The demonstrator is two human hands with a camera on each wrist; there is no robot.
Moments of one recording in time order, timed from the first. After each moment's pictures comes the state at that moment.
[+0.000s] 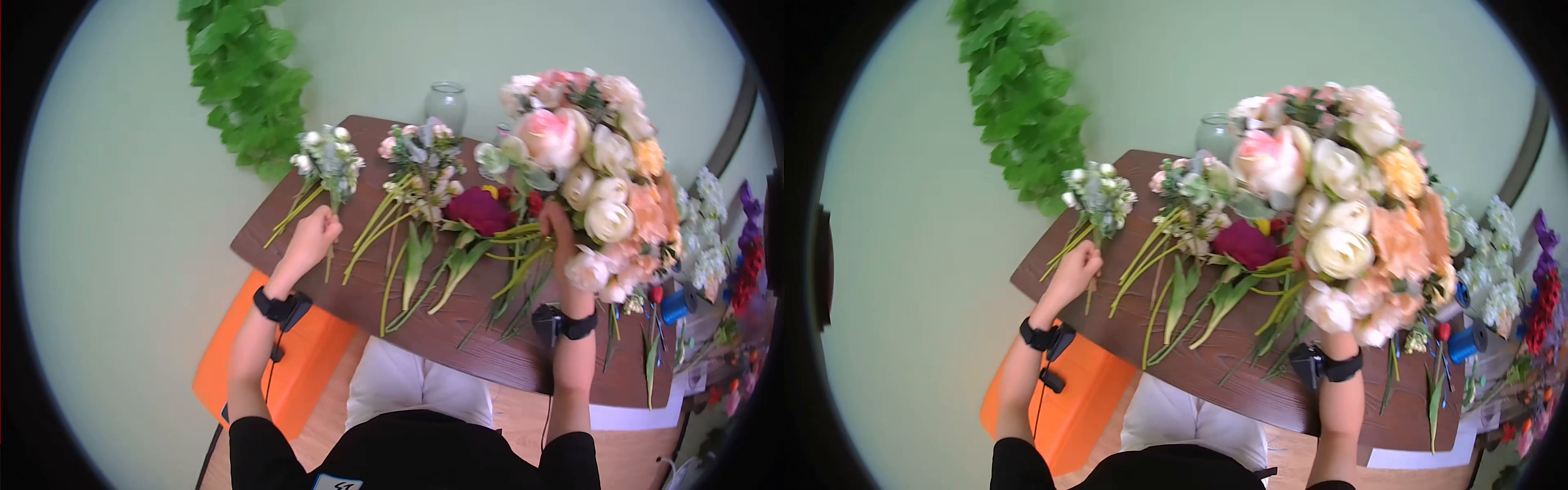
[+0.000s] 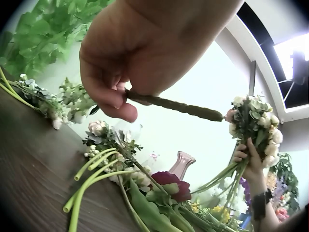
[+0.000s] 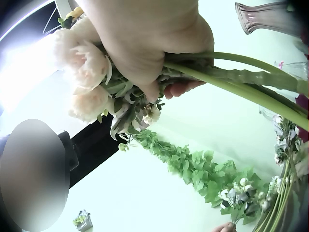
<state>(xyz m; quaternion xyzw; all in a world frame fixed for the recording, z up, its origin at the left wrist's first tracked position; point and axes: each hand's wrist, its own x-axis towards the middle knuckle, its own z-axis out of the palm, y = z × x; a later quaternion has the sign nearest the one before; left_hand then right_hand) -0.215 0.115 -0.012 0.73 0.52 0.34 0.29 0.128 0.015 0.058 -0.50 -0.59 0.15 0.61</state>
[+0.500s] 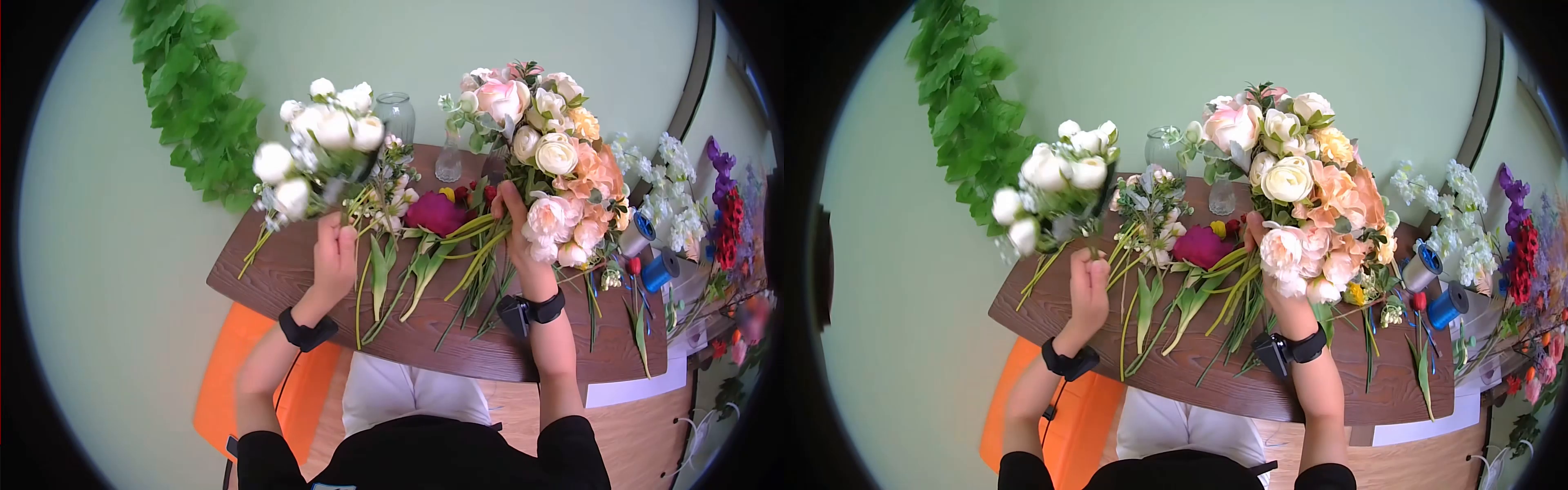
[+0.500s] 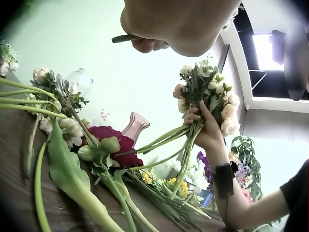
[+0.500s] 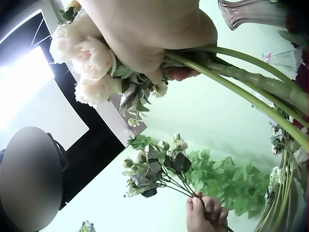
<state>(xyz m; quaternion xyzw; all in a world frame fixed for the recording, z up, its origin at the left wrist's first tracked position) -0.113 0.088 -0.011 0.73 0.29 0.58 0.23 0.142 0.030 0.044 -0.45 -0.49 0.25 0.70</state>
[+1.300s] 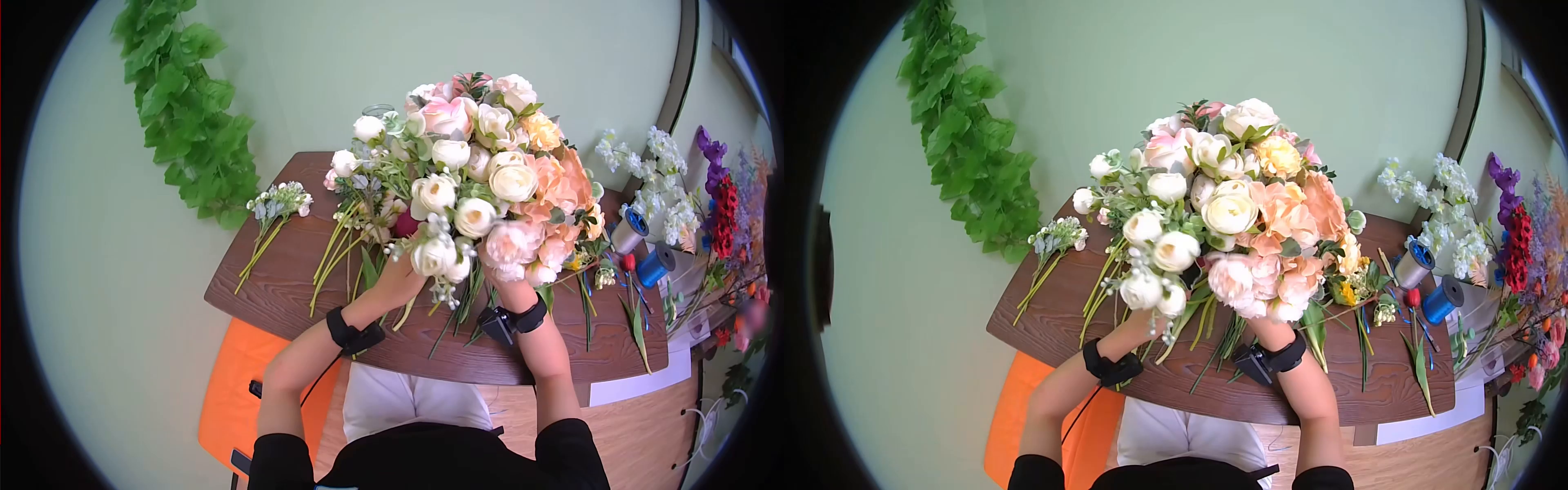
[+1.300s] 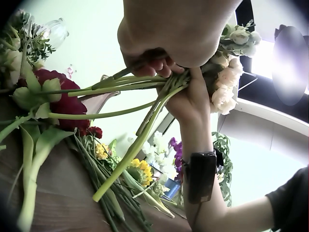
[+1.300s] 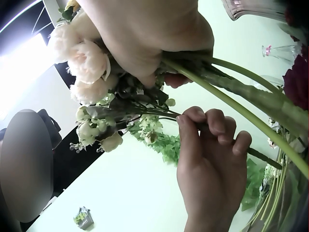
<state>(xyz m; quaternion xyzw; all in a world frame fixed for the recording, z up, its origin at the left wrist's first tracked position) -0.030 0.073 -0.012 0.87 0.08 0.47 0.12 0.163 0.036 -0.018 -0.54 -0.61 -0.22 0.54</state>
